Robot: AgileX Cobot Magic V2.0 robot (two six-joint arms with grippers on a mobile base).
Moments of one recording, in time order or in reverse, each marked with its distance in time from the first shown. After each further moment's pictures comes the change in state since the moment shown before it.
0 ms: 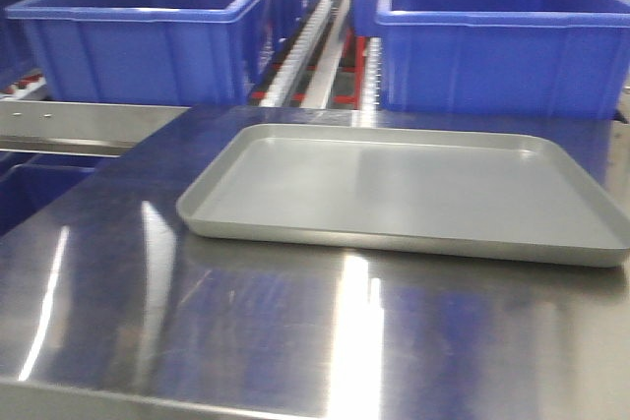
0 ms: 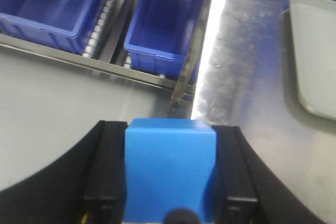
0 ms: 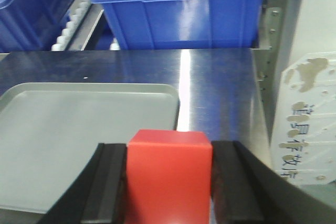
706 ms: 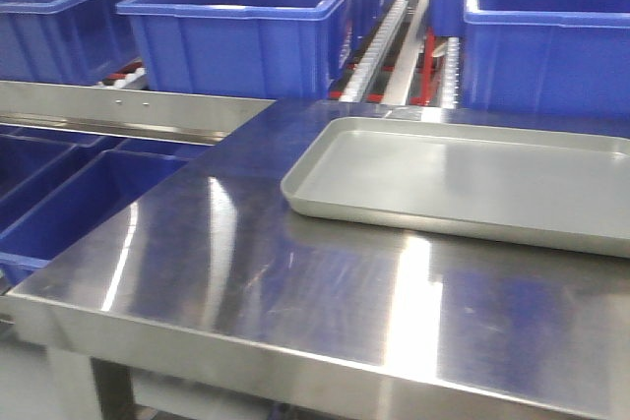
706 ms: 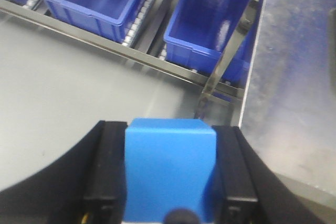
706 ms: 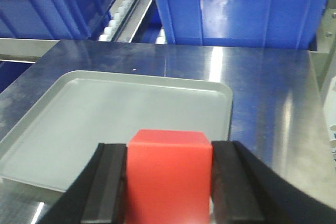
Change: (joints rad) left arm 0.000 0.000 0.000 0.000 0.000 0.000; right arm 0.000 0.000 0.000 0.000 0.000 0.000
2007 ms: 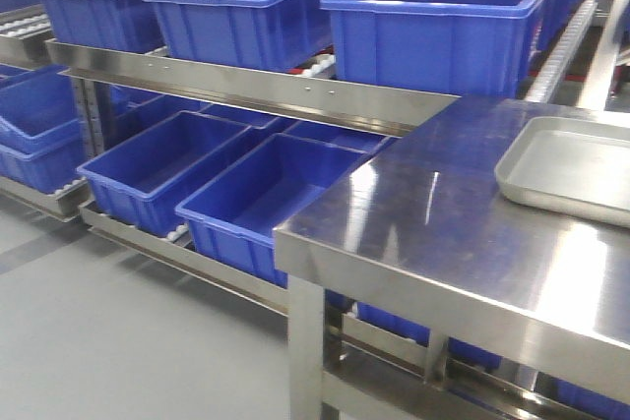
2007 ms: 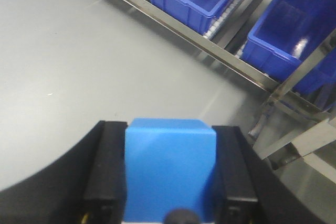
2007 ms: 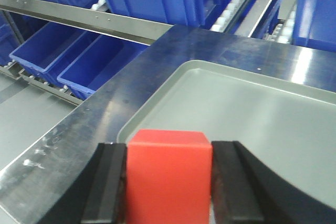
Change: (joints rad) left arm 0.000 0.000 0.000 0.002 0.000 0.000; right arm 0.000 0.000 0.000 0.000 0.000 0.000
